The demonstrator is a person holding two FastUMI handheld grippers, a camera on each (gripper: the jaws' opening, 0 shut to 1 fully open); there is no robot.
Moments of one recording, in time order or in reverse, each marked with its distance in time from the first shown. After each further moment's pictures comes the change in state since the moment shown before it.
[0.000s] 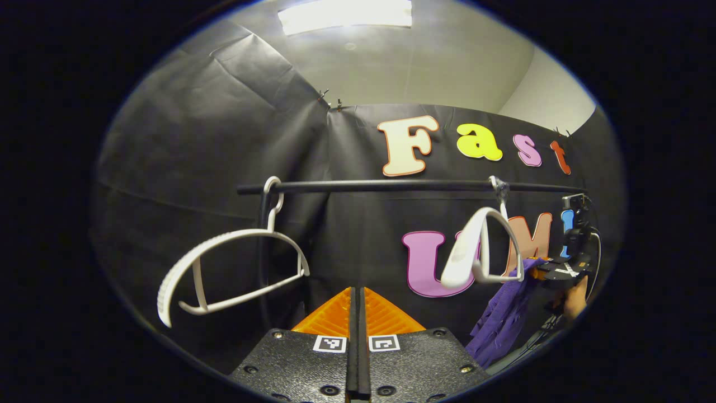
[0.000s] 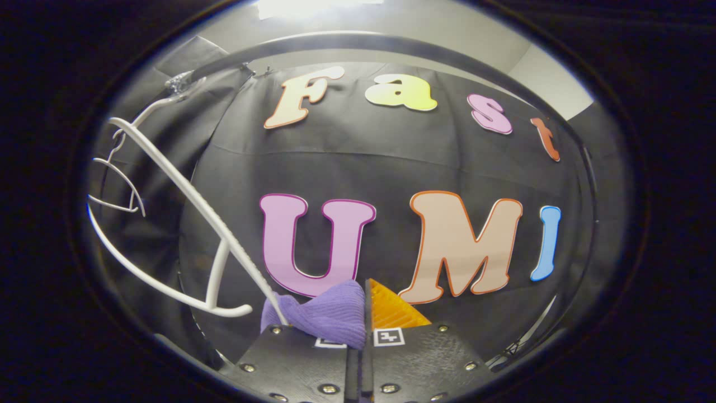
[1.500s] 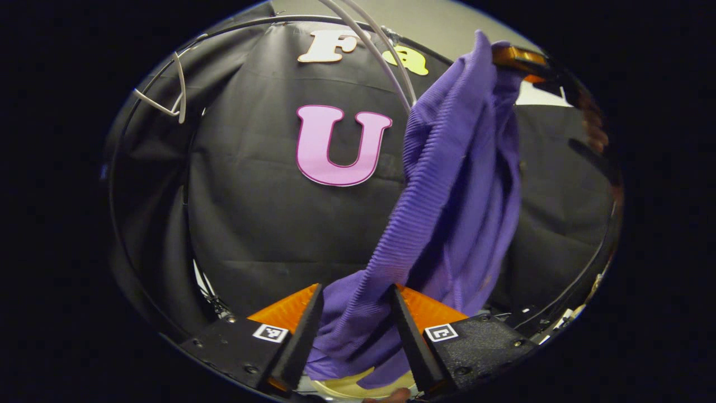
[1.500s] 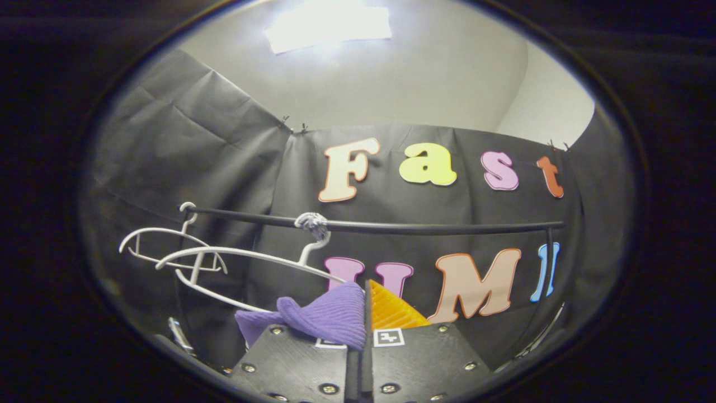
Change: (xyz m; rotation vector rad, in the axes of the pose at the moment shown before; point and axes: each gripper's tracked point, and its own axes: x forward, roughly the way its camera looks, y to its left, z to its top) left arm -0.047 -0.187 -0.245 -0.133 0.391 -0.431; right arm -0.184 0.072 0.143 0.039 -0.211 0.146
